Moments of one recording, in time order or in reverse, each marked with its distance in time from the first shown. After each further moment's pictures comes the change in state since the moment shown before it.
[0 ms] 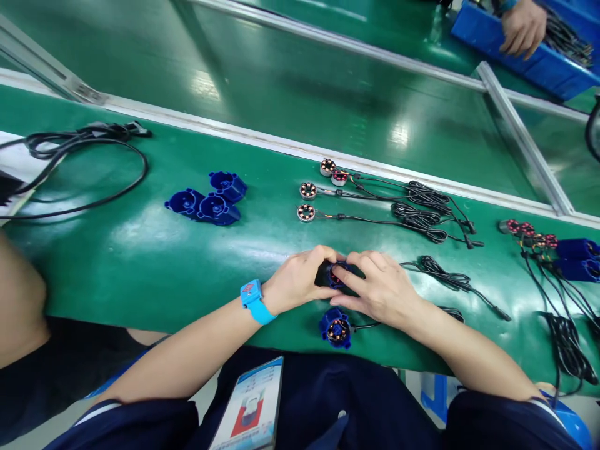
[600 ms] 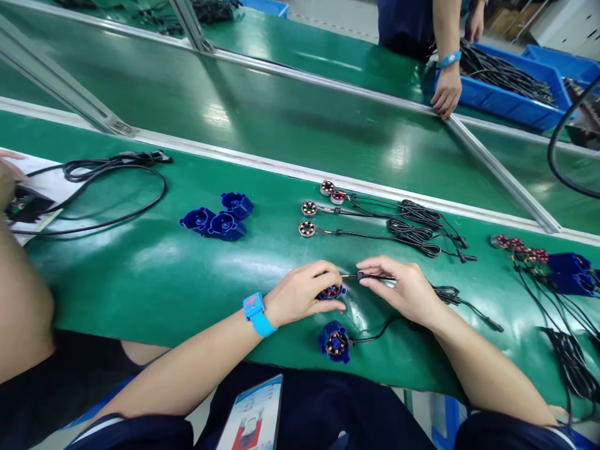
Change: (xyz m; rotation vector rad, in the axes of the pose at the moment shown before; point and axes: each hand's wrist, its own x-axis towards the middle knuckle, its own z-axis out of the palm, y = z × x) left_hand 0.005 0.005 -0.003 0.163 -0.057 0.188; right_hand -0.010 0.028 -0.017 0.656 0.066 0.371
